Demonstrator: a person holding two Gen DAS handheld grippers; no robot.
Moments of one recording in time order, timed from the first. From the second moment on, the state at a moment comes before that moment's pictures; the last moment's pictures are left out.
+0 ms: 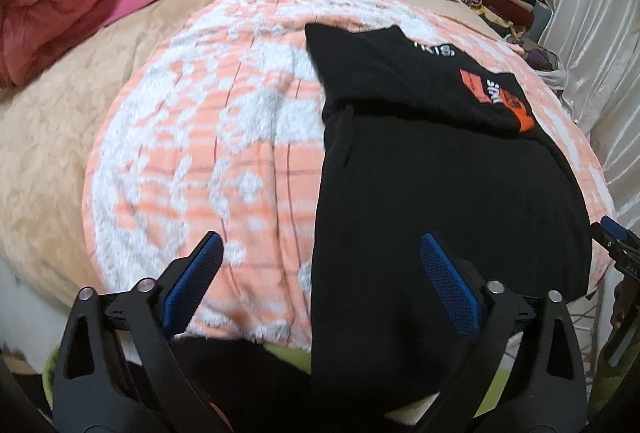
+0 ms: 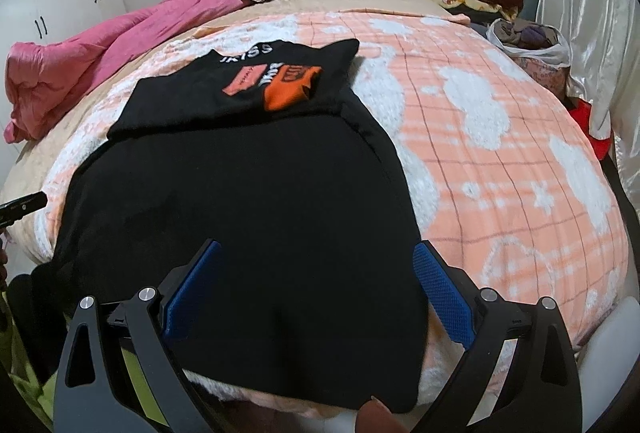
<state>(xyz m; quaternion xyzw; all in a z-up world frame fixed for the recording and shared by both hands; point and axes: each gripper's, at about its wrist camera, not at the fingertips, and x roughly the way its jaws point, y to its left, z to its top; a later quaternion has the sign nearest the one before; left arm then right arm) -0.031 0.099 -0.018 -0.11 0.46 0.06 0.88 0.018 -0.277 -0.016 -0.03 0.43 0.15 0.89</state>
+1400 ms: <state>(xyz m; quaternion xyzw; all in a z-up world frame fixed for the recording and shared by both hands) -0.063 0.077 -0.078 -0.17 0.55 -0.01 0.82 -0.015 -0.344 -0.071 0.04 0.52 0.15 0.84</state>
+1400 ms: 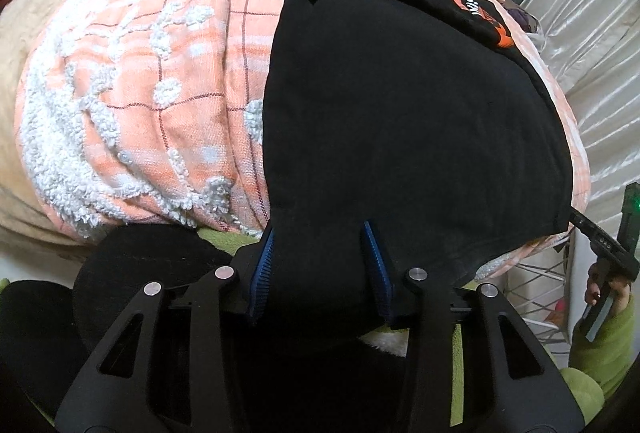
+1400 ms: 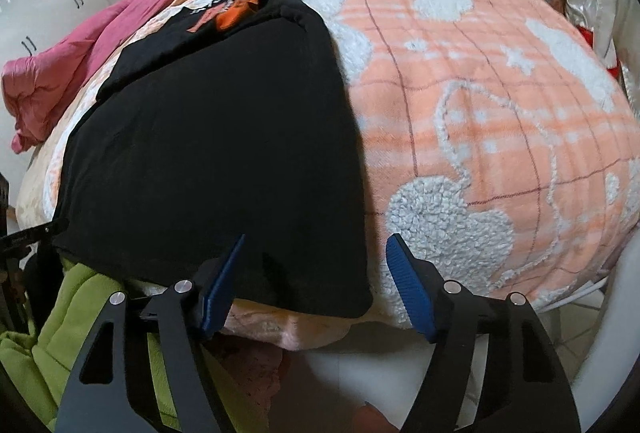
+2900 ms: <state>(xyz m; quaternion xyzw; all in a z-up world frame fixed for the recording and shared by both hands) -0.040 0.108 0.012 -0.23 0.42 -0.01 0.88 0.028 -0.344 0.033 0.11 0.36 0.25 0.89</state>
